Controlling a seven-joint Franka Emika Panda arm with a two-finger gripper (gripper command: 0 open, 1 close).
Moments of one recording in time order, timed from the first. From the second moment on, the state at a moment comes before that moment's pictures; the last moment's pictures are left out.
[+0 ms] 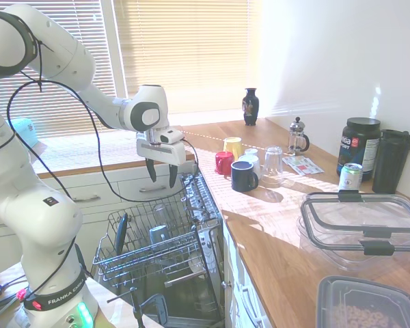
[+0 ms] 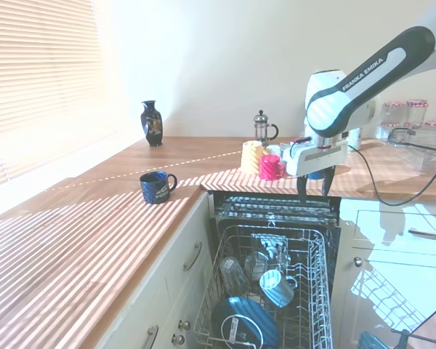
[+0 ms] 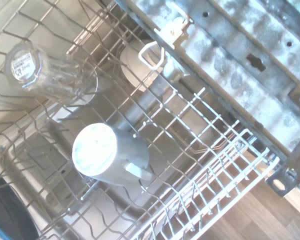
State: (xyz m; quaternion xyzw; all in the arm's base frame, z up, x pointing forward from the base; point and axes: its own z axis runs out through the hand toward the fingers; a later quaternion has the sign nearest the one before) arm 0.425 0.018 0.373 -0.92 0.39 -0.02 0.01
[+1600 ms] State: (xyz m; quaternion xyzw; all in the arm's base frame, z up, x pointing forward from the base) arm 0.455 0.178 0.127 -0.97 0.10 0.08 -0.19
